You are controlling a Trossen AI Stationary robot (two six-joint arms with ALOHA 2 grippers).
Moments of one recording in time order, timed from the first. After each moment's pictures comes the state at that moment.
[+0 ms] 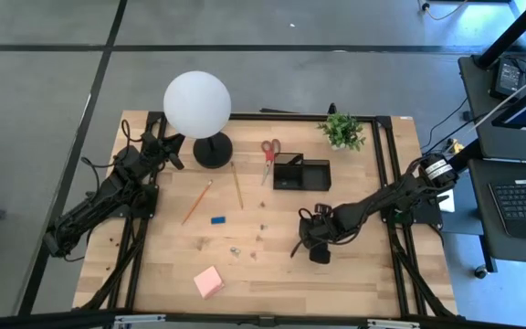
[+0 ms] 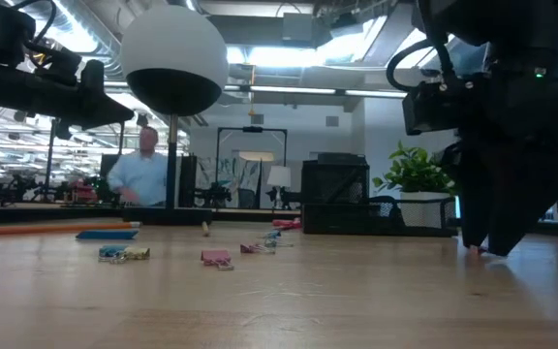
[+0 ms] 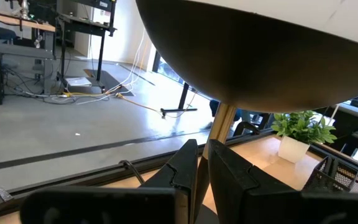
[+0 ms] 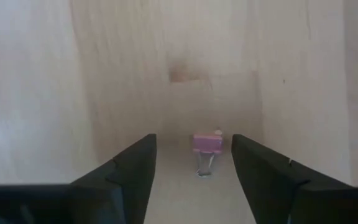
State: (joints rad) left arm 0.79 0.01 0.01 0.03 -0.07 -0.28; right arm 0.41 1.71 0.91 -0.51 0.11 0.54
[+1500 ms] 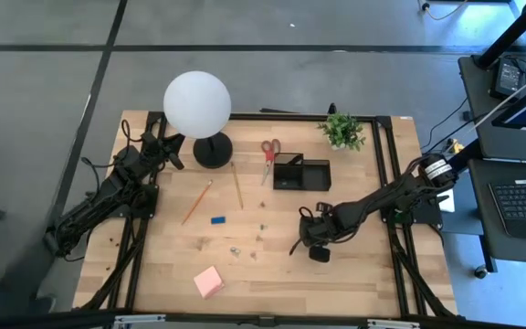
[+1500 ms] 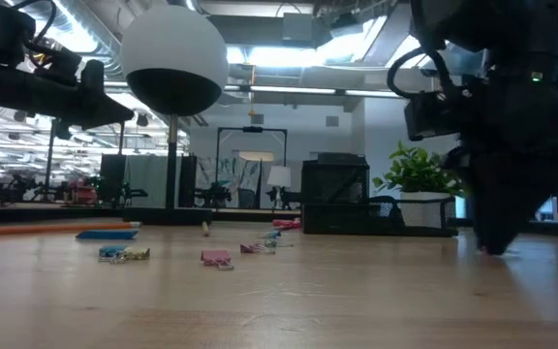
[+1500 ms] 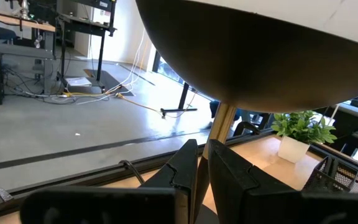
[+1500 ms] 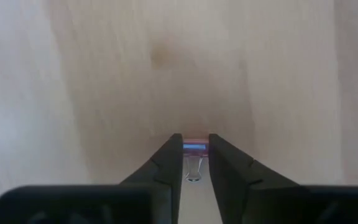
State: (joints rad) left arm 0.79 0.01 0.01 0.03 -0.07 -0.28; right arm 0.40 1.71 0.91 -0.57 0.09 0.57
